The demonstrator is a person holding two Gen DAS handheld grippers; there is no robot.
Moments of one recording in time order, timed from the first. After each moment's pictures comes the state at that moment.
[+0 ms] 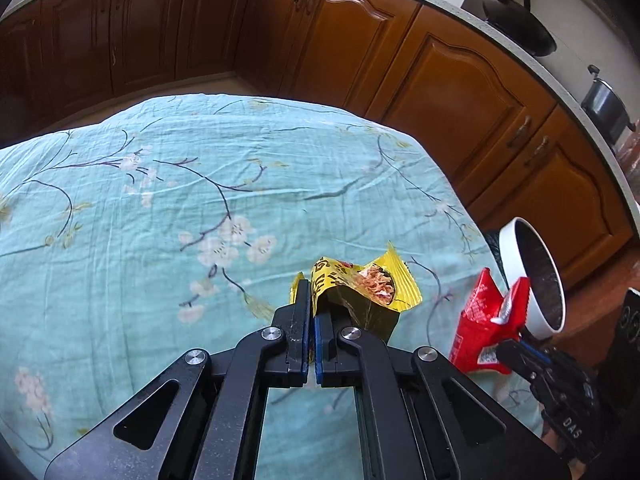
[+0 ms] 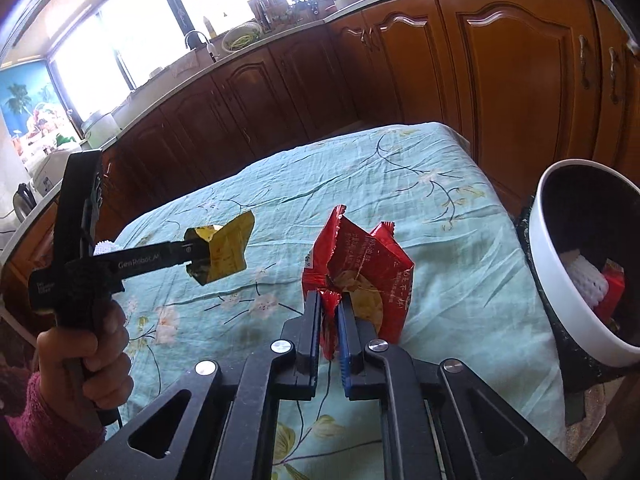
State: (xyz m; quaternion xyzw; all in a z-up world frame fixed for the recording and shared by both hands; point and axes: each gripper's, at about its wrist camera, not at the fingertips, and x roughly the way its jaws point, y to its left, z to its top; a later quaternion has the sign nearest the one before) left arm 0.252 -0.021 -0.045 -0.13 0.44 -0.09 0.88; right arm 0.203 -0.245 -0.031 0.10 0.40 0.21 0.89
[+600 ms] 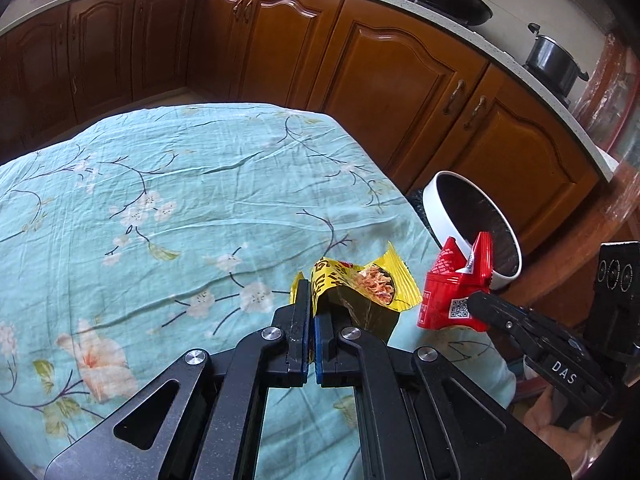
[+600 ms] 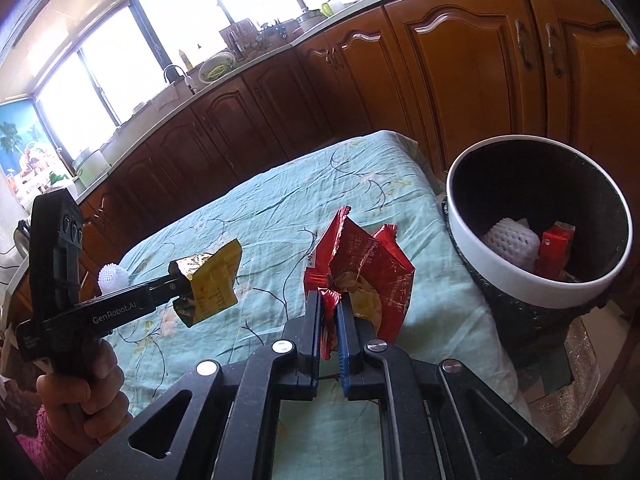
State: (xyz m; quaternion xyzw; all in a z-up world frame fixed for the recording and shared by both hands) left arm 0.193 -0.096 -0.017 -0.09 0.43 -0.15 0.89; right arm 0.165 -0.309 -0.021 0.15 0.38 0.17 0.90
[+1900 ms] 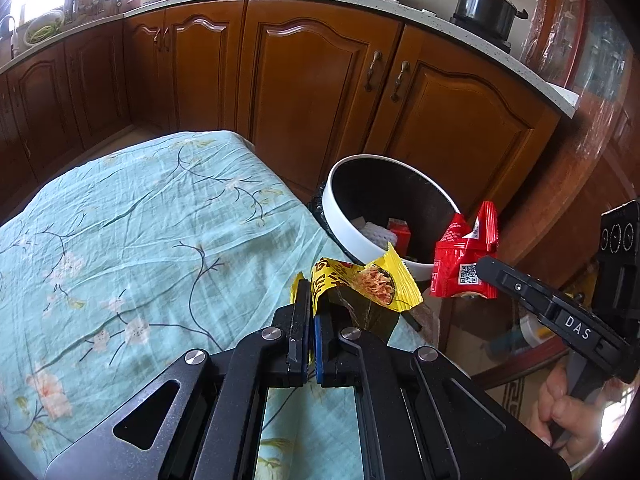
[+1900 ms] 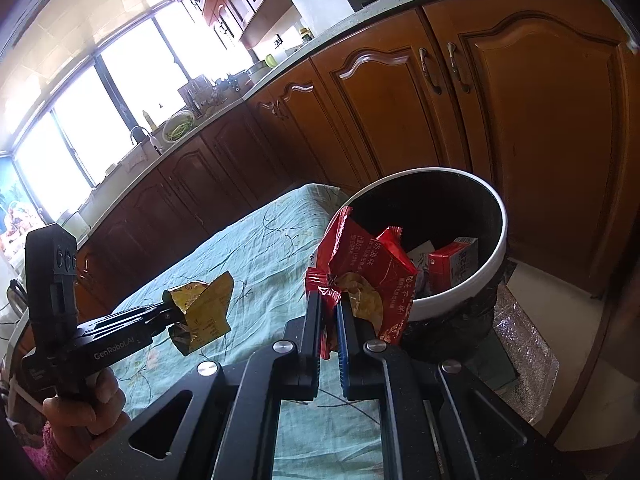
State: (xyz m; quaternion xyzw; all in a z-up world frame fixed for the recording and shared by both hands) left arm 0.182 -0.211 0.011 -0.01 0.40 -0.22 0.89; right arm 0.133 -0.411 -0.003 0.20 0.33 0.10 0.92
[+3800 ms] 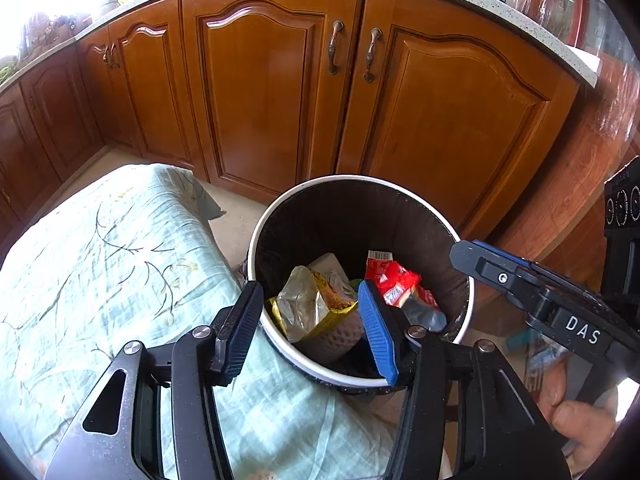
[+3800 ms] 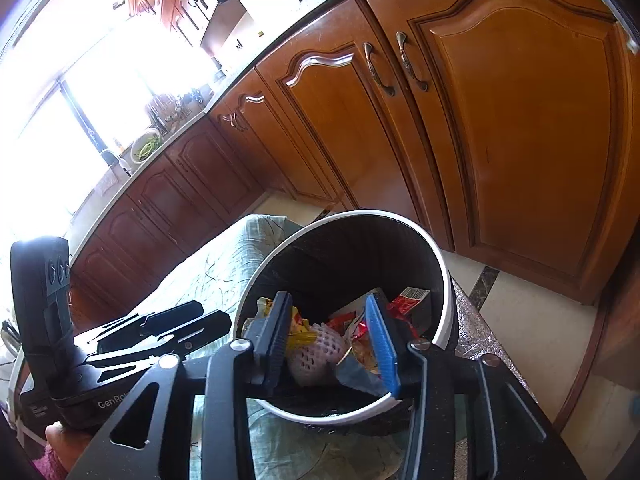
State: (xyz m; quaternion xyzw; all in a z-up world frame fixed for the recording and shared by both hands) left arm 0.265 -0.334 0.002 0.06 0.42 -0.23 0.87; right arm 0.214 -0.482 -0.013 0.24 0.34 0.07 0.91
